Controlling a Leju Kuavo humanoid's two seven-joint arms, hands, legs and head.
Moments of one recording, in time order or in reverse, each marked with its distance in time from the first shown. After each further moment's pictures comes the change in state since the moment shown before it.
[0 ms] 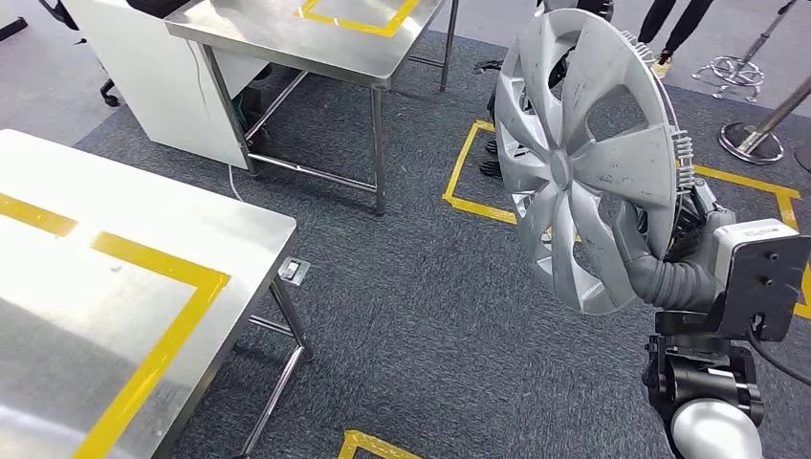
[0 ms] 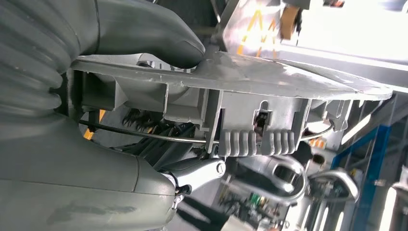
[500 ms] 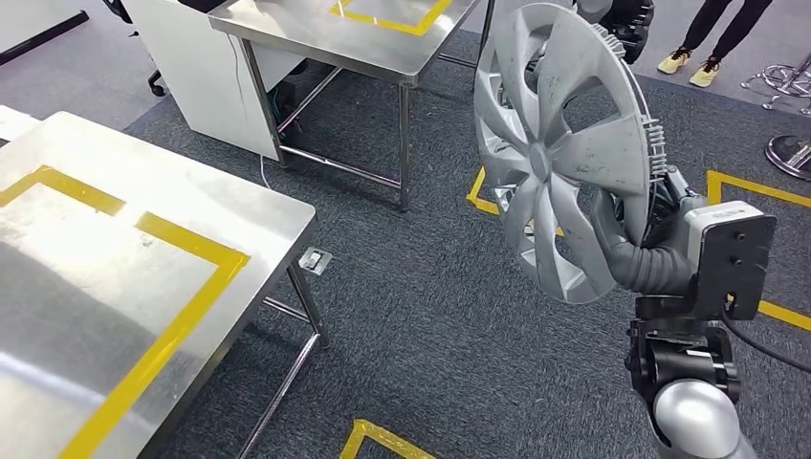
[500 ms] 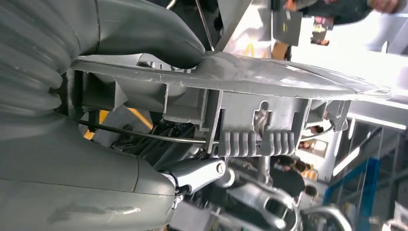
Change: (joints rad) left arm 0.000 0.007 -0.043 0.000 -0.018 0.009 0.042; right arm -0.023 0.016 0.016 0.025 -0.010 0.005 -0.004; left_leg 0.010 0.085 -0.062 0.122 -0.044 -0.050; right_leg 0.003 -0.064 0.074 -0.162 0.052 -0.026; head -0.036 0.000
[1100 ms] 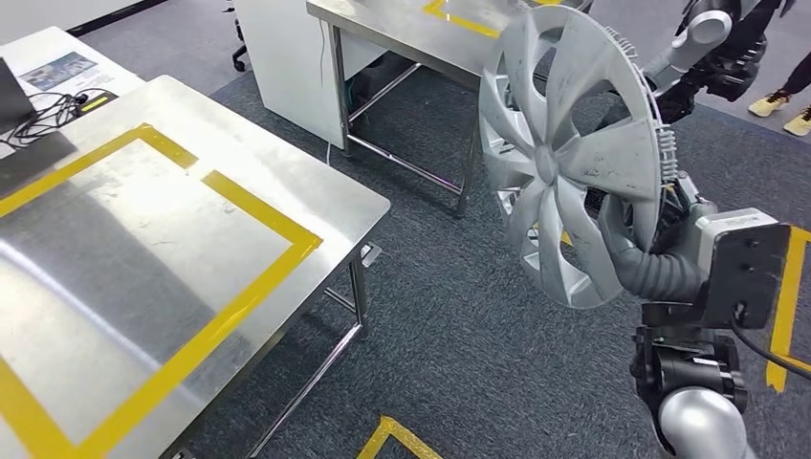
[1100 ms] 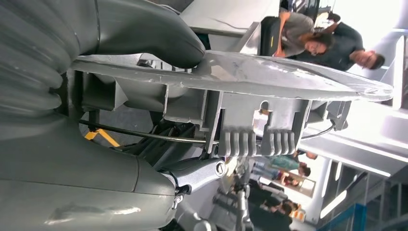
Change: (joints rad) left arm -0.003 -0.002 -0.016 0.000 -0.001 -0.009 0.021; right arm -0.011 0.008 0.006 0.012 -0.001 0.002 -0.004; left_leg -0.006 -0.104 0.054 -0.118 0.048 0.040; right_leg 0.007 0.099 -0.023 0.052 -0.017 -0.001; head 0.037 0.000
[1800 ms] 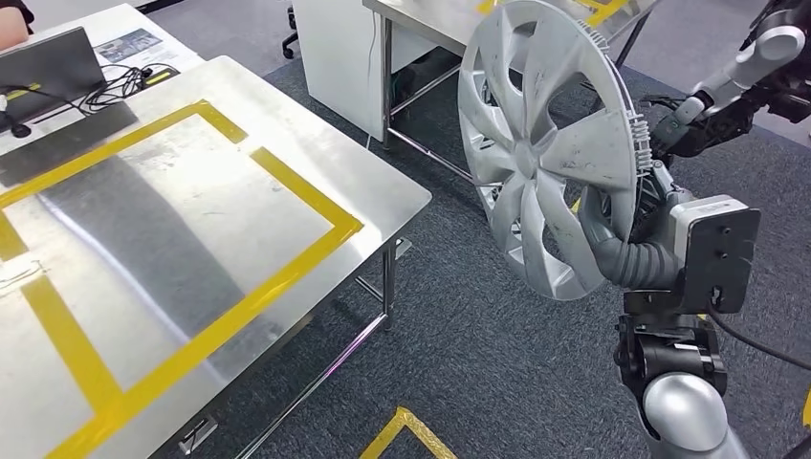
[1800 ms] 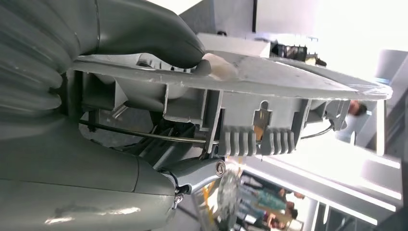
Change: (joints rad) left arm 0.002 0.011 -0.014 0.000 0.003 -0.003 0.010; right arm -0.010 0.010 0.012 0.009 -0.002 0.009 -0.003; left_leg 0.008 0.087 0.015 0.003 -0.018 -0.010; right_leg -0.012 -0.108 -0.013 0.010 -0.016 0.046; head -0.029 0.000
